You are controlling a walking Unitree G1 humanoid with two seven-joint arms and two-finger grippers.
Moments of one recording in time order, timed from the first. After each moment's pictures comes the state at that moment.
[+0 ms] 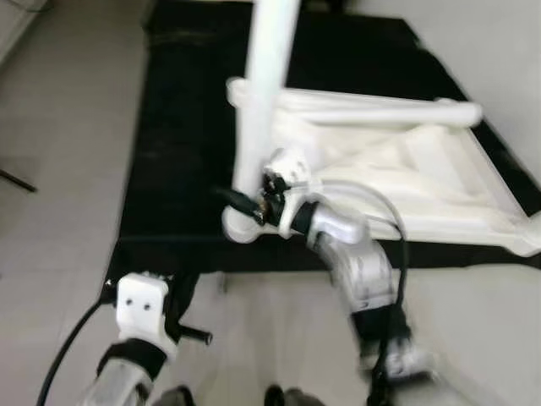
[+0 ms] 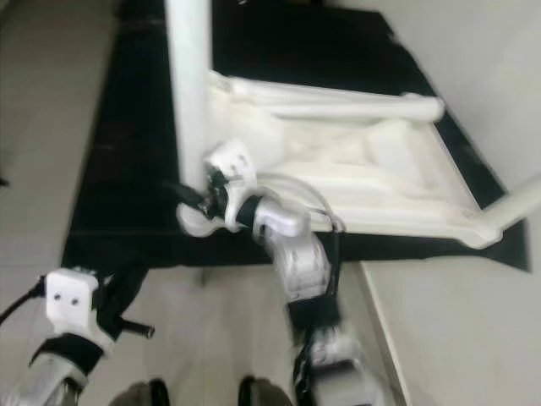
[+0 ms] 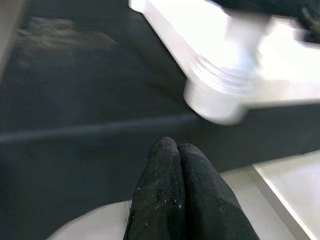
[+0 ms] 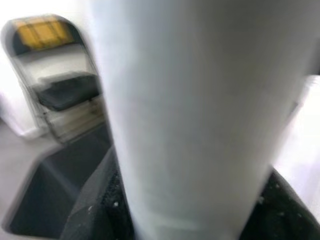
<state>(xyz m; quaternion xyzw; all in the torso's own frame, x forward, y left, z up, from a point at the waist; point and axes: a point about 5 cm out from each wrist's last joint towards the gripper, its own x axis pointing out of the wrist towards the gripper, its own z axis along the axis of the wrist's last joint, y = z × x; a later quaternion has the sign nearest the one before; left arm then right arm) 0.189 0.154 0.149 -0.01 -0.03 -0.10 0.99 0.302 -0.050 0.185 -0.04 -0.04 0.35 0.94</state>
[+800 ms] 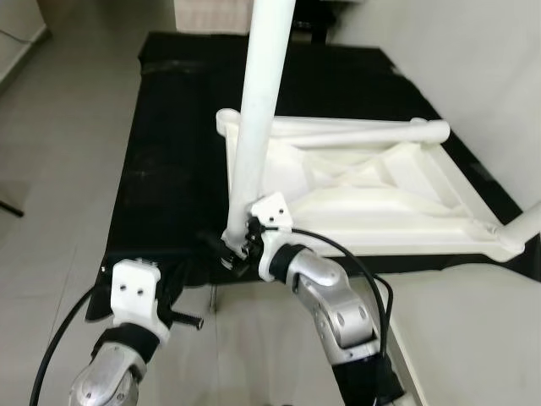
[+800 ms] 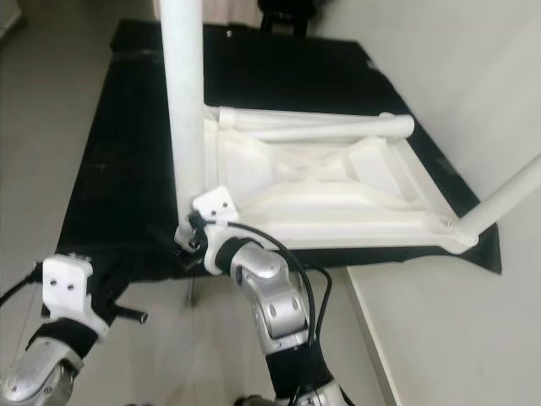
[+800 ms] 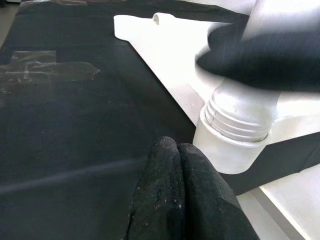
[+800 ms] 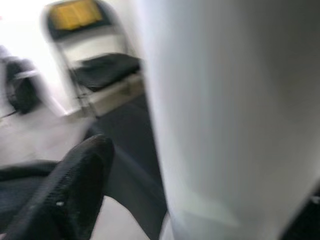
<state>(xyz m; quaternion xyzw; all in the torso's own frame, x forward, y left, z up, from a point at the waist) 0.203 0.159 0.146 -0.01 -0.04 -0.10 0.99 0.300 -0.028 0.191 -0.03 -0.02 0.51 0.86</state>
